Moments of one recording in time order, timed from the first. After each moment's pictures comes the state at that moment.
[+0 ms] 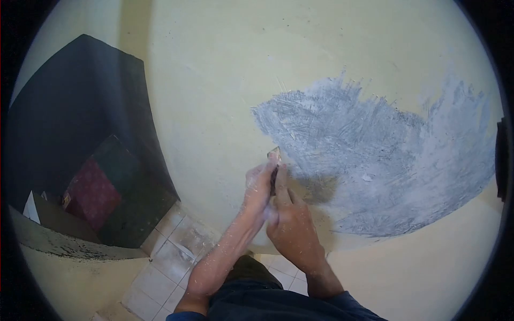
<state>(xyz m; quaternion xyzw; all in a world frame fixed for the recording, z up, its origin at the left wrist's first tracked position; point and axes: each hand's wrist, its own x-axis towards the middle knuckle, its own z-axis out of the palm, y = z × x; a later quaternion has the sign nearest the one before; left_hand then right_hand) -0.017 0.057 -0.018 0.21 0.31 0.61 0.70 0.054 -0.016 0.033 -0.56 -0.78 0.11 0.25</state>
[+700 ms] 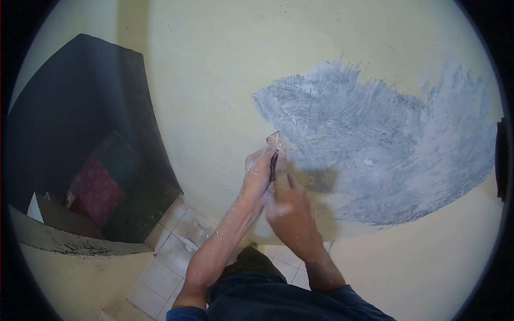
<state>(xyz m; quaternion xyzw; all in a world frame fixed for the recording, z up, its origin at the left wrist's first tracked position) -0.023 0.052 -0.023 0.21 0.32 0.58 0.71 0.052 -0.024 0.029 -0.57 -0.77 0.14 0.25</state>
